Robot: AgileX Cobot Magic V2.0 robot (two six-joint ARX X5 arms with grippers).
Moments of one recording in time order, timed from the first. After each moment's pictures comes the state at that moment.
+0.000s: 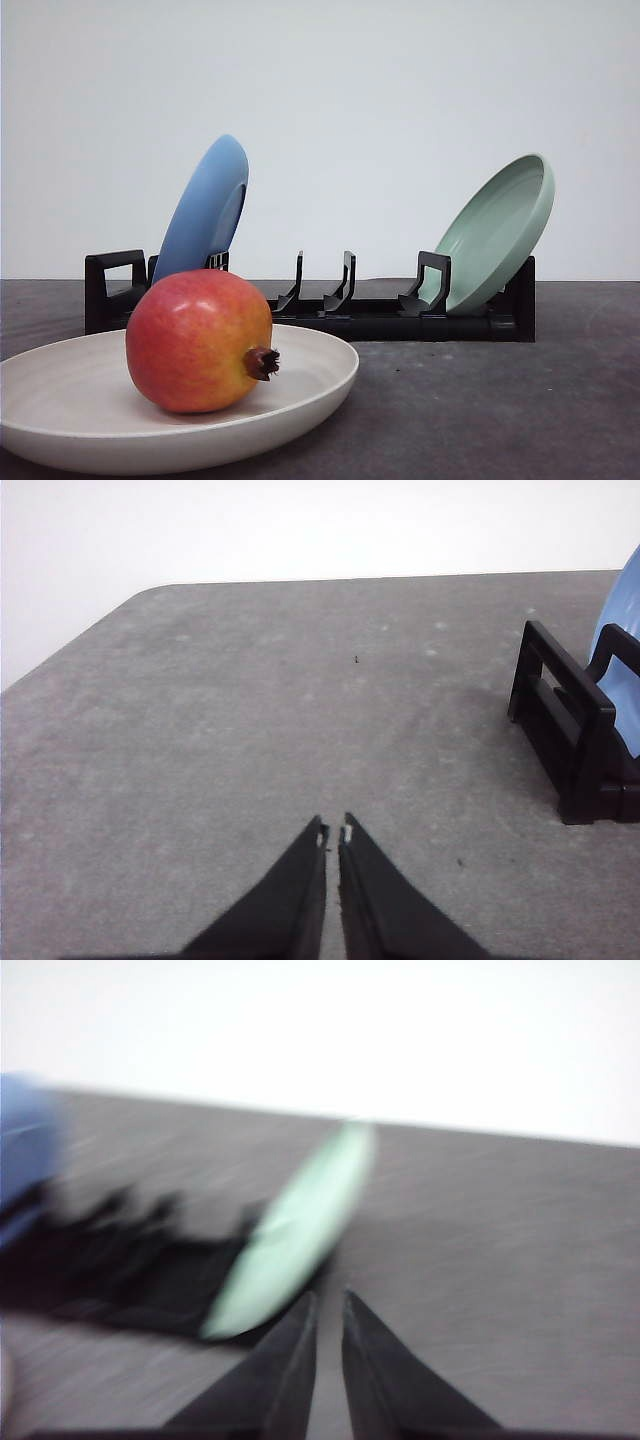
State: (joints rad) left_arx 0.04 0.01 0.02 -0.18 -0.08 0.06; right_arx 0.25 0.23 0.41 -0.30 0.08 0.05
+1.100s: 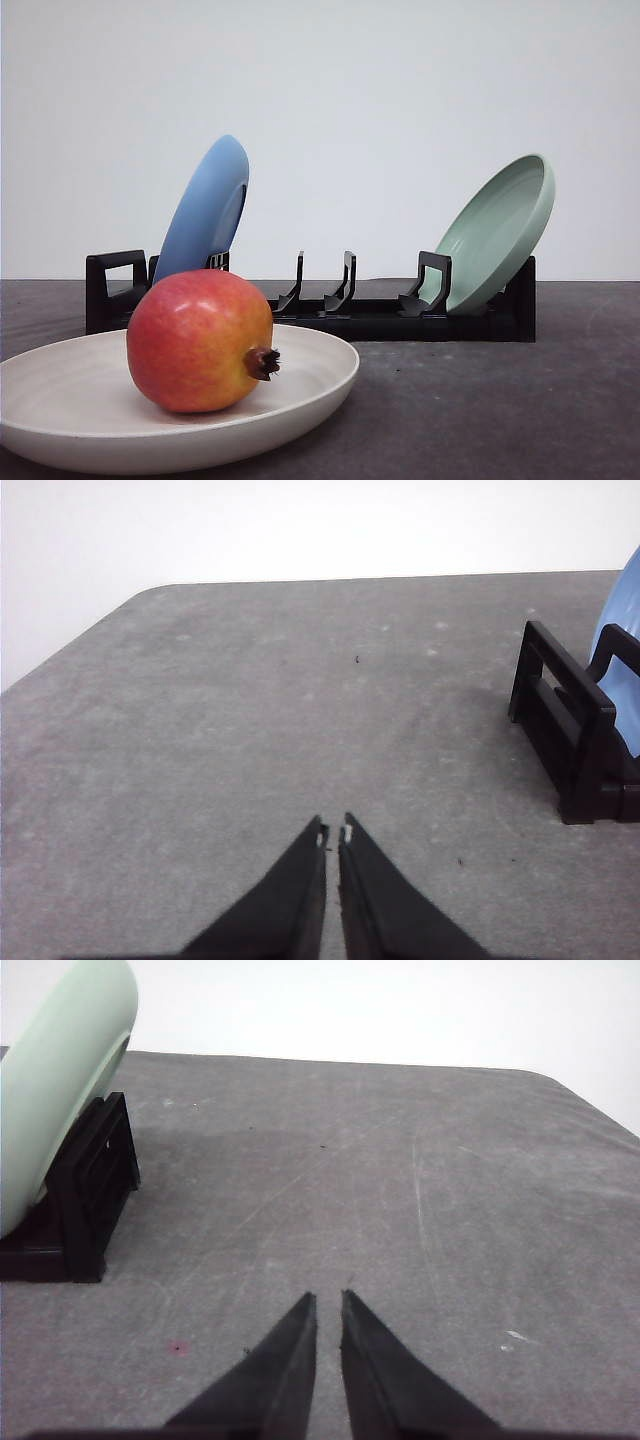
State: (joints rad) left_arx 0.04 0.01 0.02 -0.18 -0.08 0.06; right_arx -0.01 0.01 0.02 -0.17 0.07 0.00
